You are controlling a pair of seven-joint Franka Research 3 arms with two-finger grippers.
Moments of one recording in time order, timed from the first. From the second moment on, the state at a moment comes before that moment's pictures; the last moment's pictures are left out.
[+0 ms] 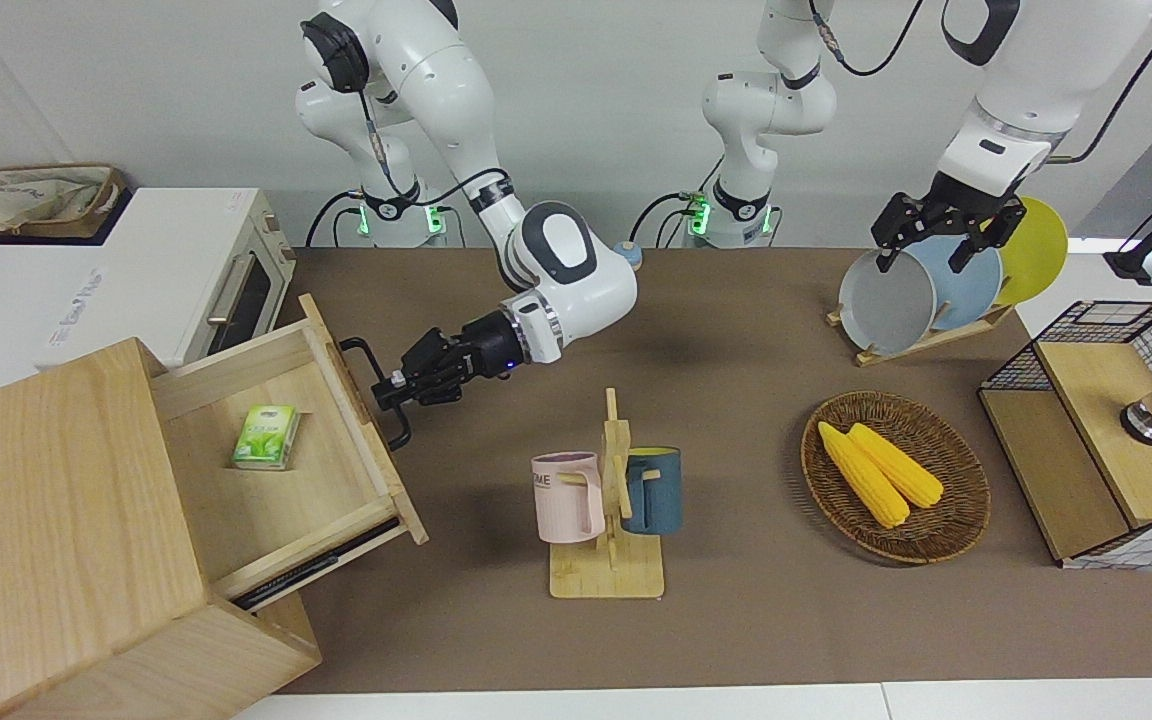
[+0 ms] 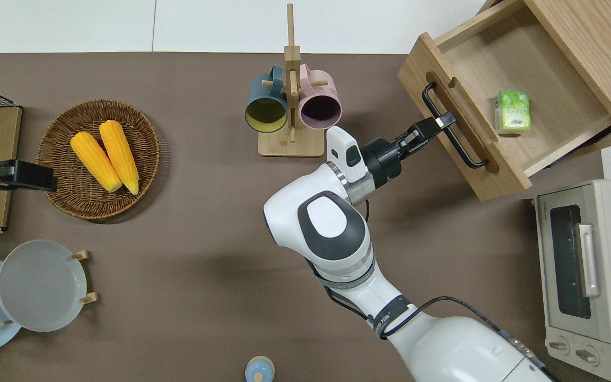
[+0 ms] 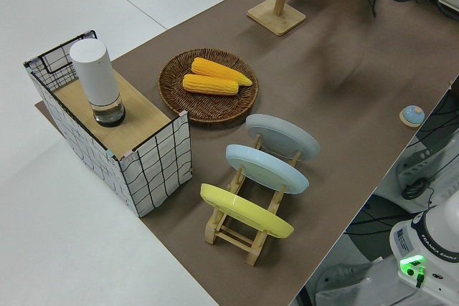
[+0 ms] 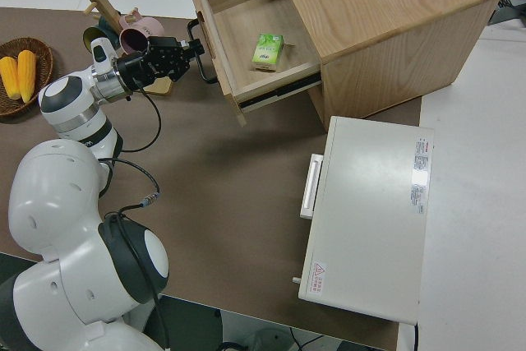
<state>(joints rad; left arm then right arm) -0.15 0.04 0.15 -1.49 -0.02 1.56 0.05 0.42 0.53 0.24 -1.60 -1.61 1.41 0.52</state>
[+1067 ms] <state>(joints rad) -0.15 0.04 0.15 -1.49 -0.02 1.56 0.05 0.54 0.53 0.24 -1.58 -1.54 1.32 0.52</state>
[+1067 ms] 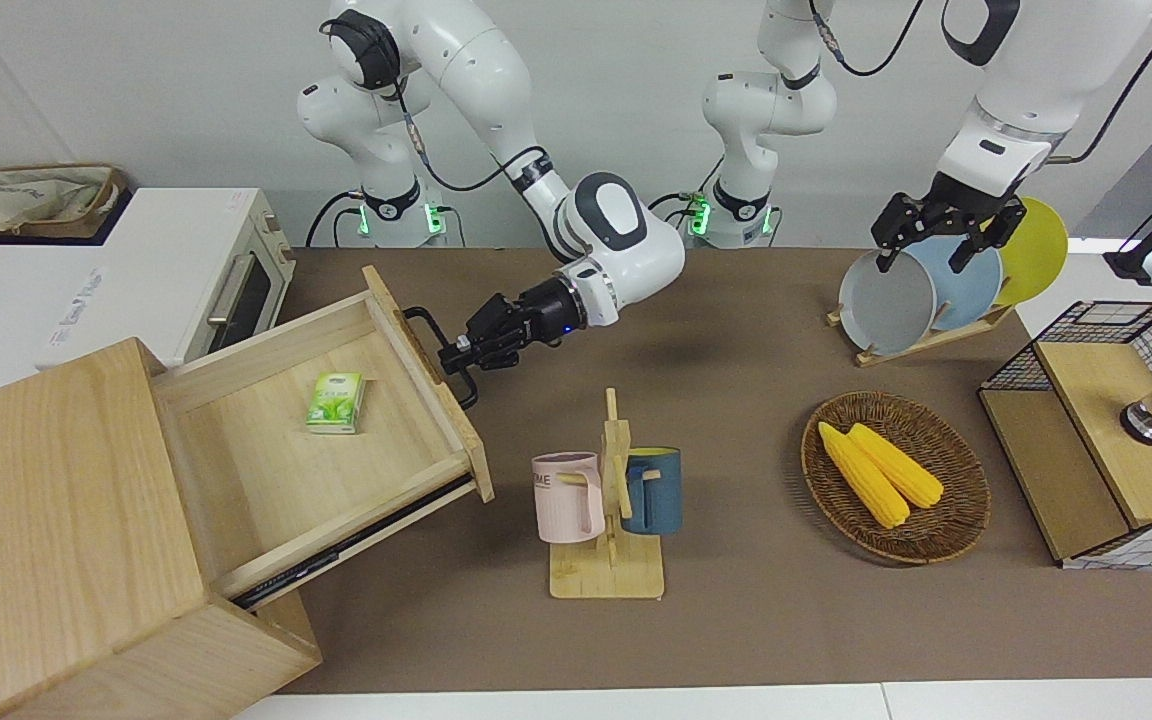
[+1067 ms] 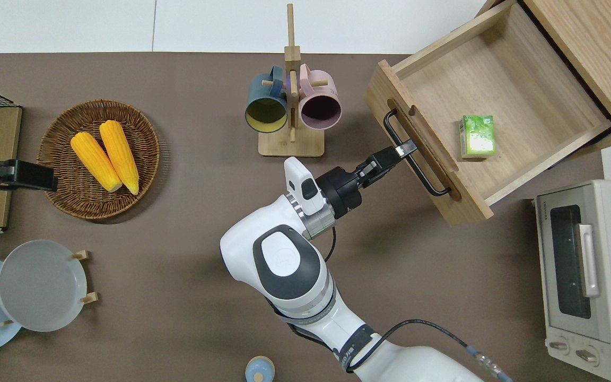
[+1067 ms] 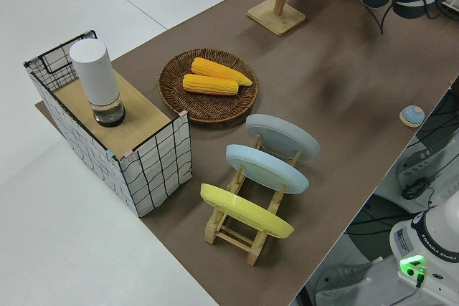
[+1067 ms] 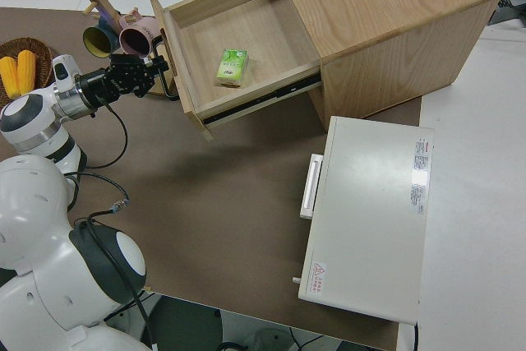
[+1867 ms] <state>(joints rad) -0.15 0.04 0.15 -1.49 -0.02 1.56 0.05 0.57 0.53 0.25 -1.56 -1.53 1.34 0.50</state>
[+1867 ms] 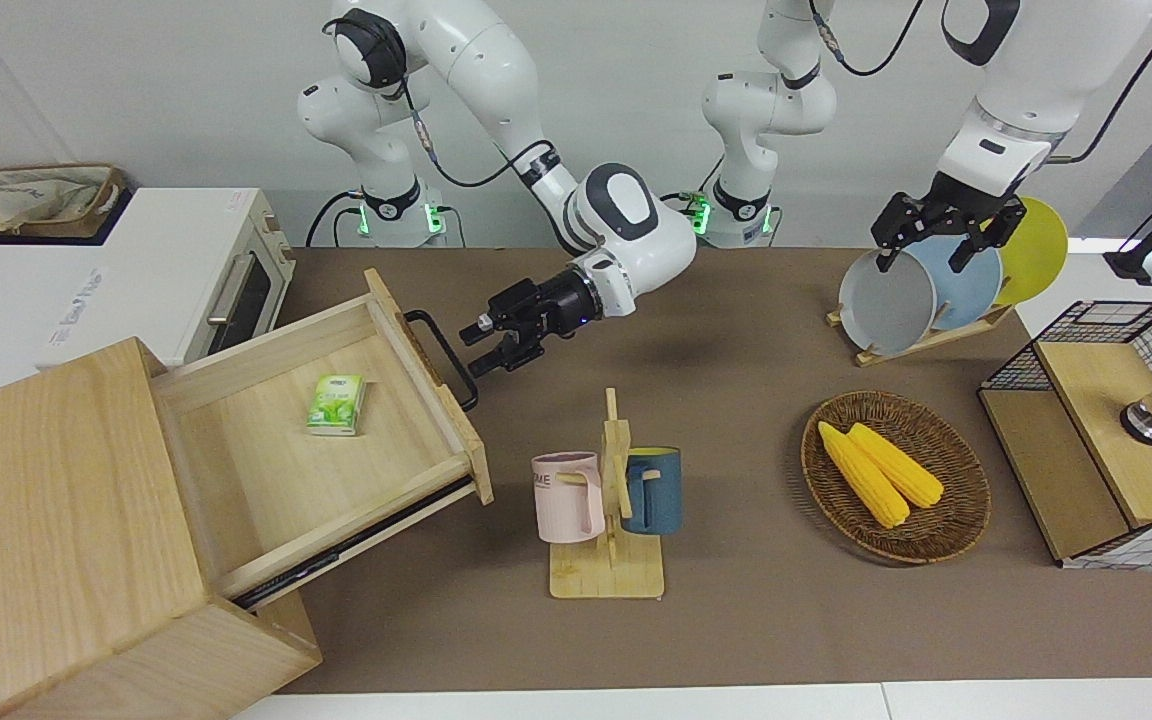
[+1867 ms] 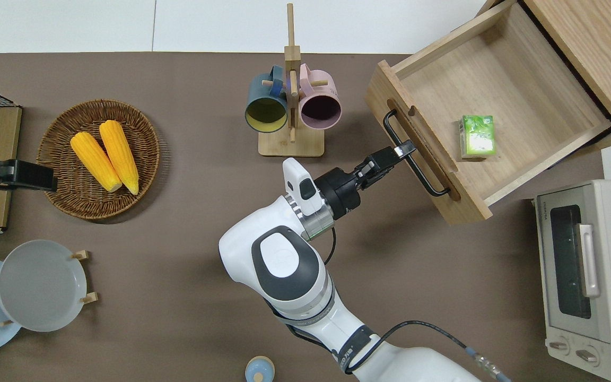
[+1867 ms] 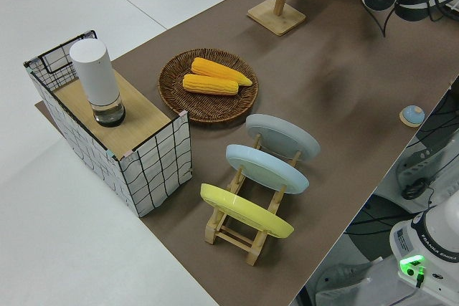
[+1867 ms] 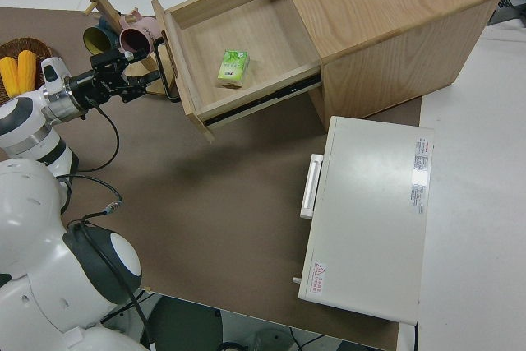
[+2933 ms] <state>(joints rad) -0.15 0.04 0.15 -1.49 -0.02 1.56 0.05 0.58 0.50 0.24 -1.41 -1.17 1.39 0.56</state>
